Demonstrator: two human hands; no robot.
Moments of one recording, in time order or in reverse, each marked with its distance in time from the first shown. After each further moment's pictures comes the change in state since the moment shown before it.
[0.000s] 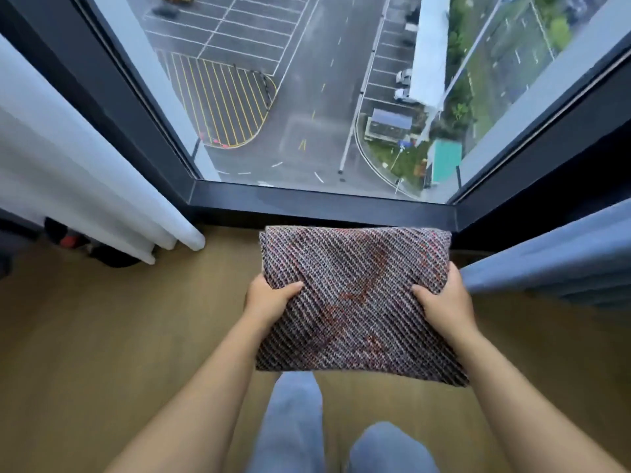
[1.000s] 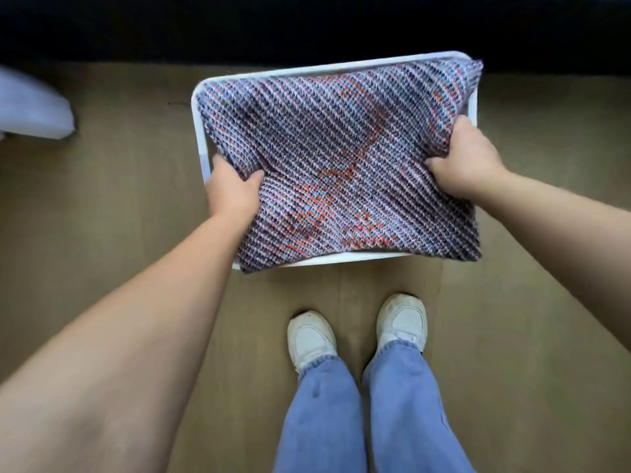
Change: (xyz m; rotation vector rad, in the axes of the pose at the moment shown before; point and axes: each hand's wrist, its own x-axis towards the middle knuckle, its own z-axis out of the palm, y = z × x) left_hand 0.474 -0.280 0.103 0.575 0.222 -0.115; right_hand 0.364 0.220 0.390 -0.524 -0.282 0.101
